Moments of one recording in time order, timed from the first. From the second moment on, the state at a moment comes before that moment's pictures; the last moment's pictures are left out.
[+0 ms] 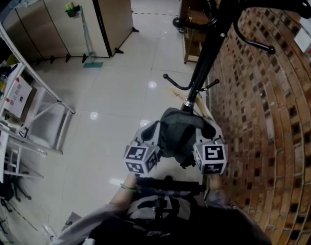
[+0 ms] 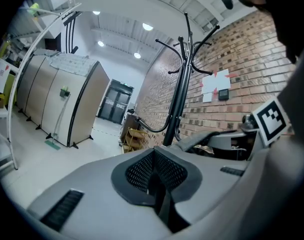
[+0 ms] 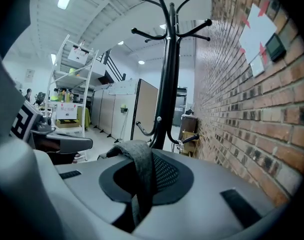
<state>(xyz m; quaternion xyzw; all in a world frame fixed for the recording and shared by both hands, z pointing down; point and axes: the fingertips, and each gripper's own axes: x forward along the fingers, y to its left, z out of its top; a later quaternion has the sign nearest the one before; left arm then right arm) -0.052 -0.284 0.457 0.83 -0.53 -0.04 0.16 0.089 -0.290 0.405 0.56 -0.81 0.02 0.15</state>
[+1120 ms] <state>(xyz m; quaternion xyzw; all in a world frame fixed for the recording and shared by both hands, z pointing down) -0.063 -0.263 0.465 0.85 -0.50 -0.03 0.17 0.069 -0.195 0.505 0.56 -0.79 0.21 0.14</state>
